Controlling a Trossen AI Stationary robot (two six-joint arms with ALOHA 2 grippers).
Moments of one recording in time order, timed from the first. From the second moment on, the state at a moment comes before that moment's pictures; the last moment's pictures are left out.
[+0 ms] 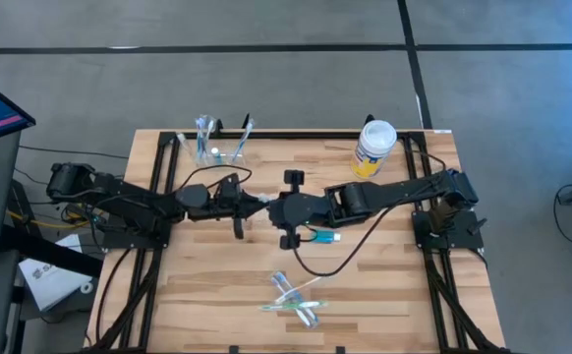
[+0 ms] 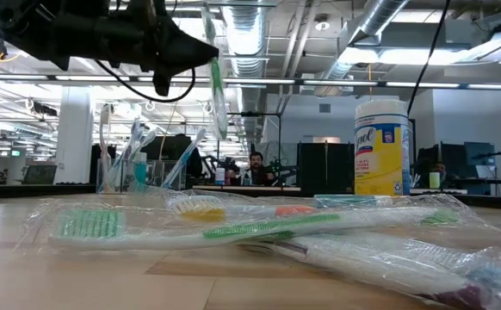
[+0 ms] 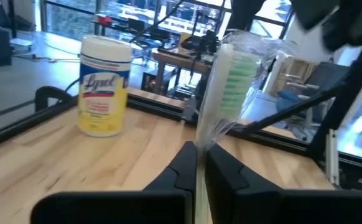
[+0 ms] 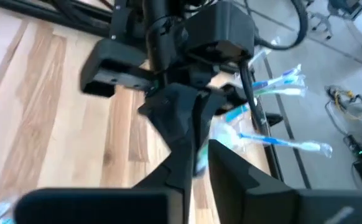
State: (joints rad) left arm -0.03 1.25 0.40 0.84 -0.19 -0.24; right arm 0.21 1.83 1.83 -0.68 0.50 -0.16
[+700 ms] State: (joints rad) left arm 0.35 0.97 0.40 0.45 -0.30 -0.21; right arm 0.15 1.68 1.53 -0.66 0.50 0.05
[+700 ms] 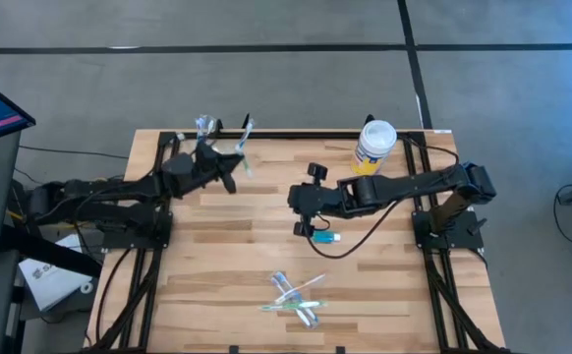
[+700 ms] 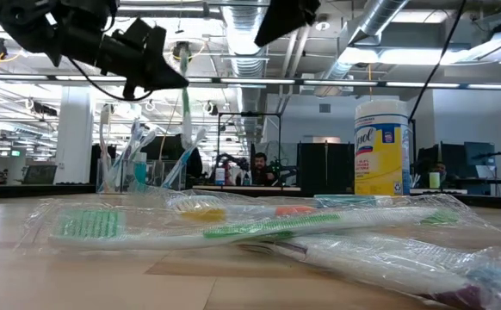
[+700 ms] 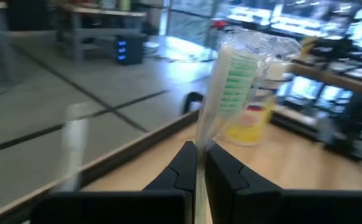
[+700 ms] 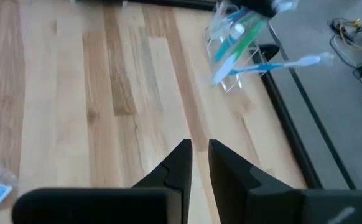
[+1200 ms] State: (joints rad) left arm 0.67 0.96 0.40 0.43 -0.21 -0.19; right arm 0.14 1.62 1.30 -0.39 0.49 0.05
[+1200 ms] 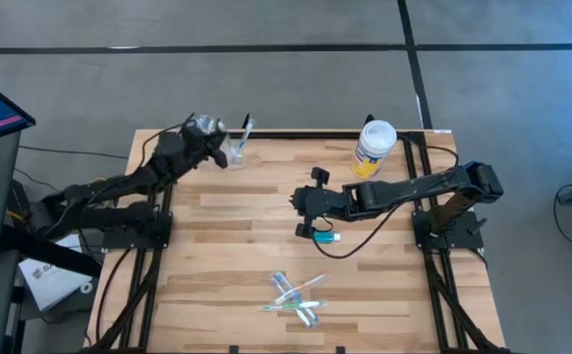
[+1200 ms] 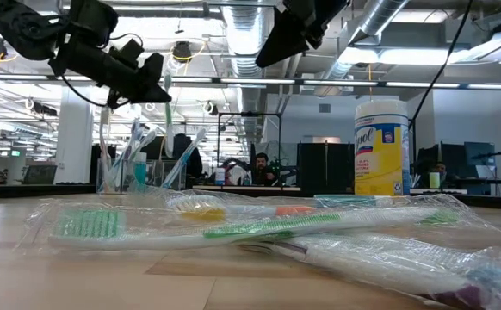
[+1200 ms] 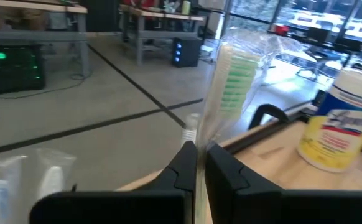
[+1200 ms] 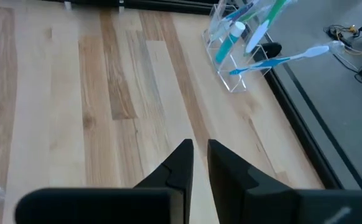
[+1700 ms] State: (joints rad) left arm 0.71 1.03 0.44 0.43 -0.30 -0.13; right arm 0.12 1.62 1.29 -0.35 0.49 0.05
